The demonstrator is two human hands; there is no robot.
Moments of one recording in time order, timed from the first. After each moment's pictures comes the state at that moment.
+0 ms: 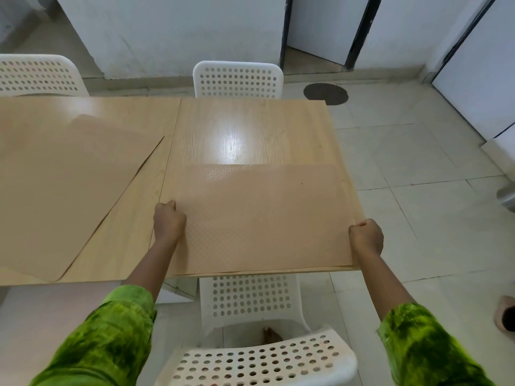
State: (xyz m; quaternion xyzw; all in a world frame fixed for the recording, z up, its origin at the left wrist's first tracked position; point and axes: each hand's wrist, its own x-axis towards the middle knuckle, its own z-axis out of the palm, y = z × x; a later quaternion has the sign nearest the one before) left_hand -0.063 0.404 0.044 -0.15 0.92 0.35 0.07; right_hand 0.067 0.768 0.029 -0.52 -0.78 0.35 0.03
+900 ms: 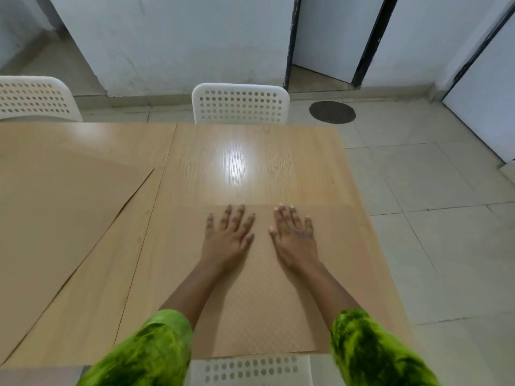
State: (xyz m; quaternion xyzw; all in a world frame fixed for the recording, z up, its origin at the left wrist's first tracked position) left_hand -0.128 0.511 -0.006 0.24 0.96 0.02 0.10; right_hand -0.083 0.685 -0.003 -0.08 -0.98 0.14 -0.09
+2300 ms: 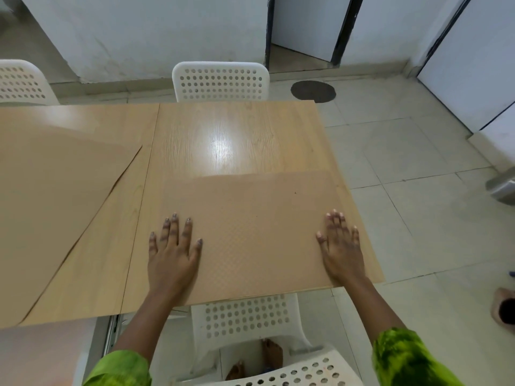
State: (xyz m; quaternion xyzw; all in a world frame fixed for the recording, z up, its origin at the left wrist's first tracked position) left_hand -0.032 0.411 -0.005 0.10 0.99 0.07 0.06; right_hand 0.065 0.748 -0.006 -0.22 -0.97 0.11 -0.07
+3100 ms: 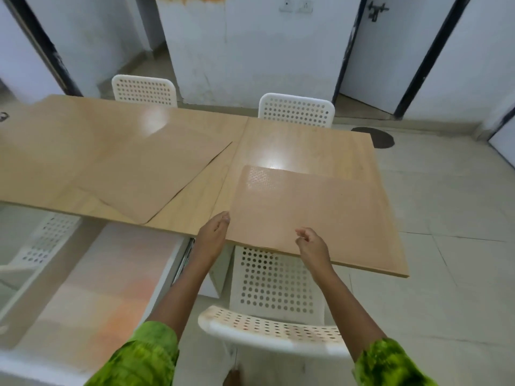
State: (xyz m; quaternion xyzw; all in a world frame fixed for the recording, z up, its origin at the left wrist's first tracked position) left_hand 0.095 0.364 0.093 -0.08 0.84 0.54 0.04; right_hand 0.120 0.581 0.073 -0.18 -0.82 0.54 -0.05
